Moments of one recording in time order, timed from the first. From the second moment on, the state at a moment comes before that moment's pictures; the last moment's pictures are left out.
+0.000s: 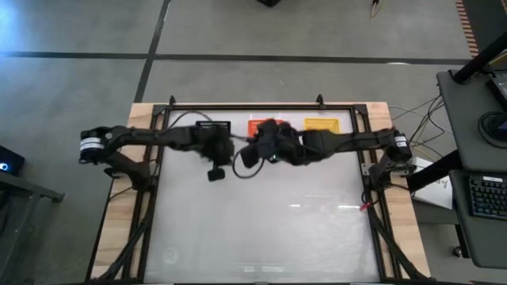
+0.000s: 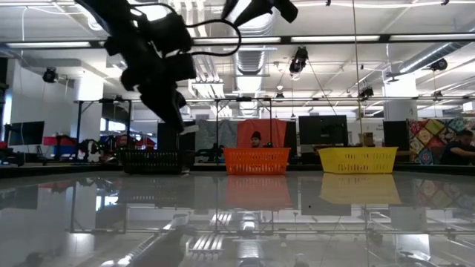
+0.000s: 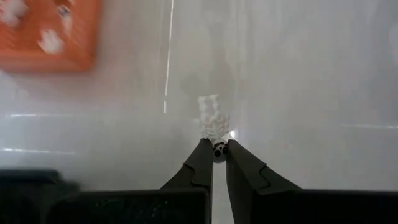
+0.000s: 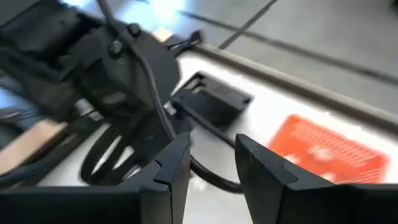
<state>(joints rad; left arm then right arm) 0.27 1.43 0.87 -0.44 0.18 0.19 0.09 1.79 1.81 -0.72 0.59 0.75</state>
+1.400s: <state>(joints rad) 0.65 2.08 1.61 -0.64 0.54 0.38 -0.22 1.78 1.99 -1.08 0.67 0.44</state>
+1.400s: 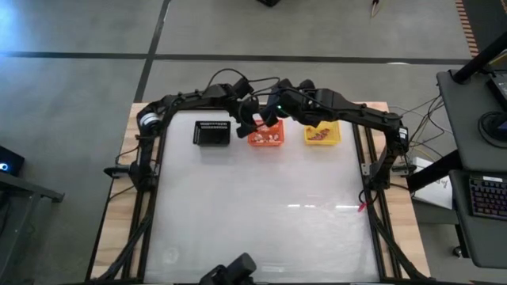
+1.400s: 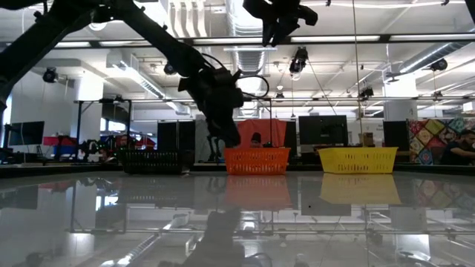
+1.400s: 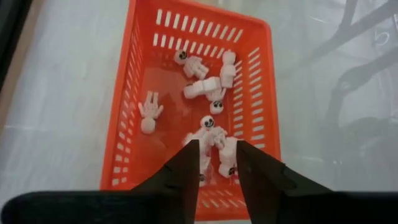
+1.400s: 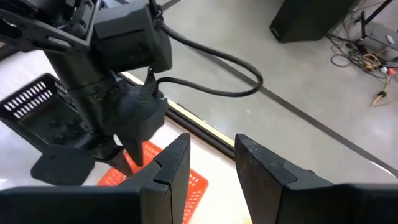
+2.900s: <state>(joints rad) 0.66 1.07 1.48 -0.98 0.37 0.31 -0.10 1.12 1.24 -0.96 0.73 0.82</state>
